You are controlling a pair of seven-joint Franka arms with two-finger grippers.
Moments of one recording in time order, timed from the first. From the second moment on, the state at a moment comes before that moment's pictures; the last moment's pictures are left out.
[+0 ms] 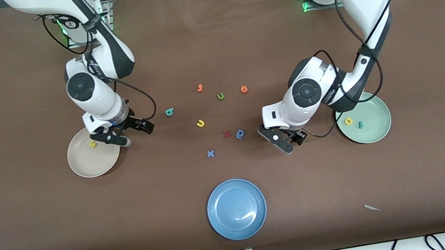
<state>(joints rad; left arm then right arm) -0.04 0.80 -0.52 -1.62 0.39 2.33 0.13 0.56 0.35 -0.12 -2.17 0.14 2.55 0.73</state>
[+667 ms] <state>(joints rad) -0.14 0.84 -0.46 -1.61 0.39 2.36 0.14 0.67 0.47 -0.09 -2.13 0.14 2.60 0.95</state>
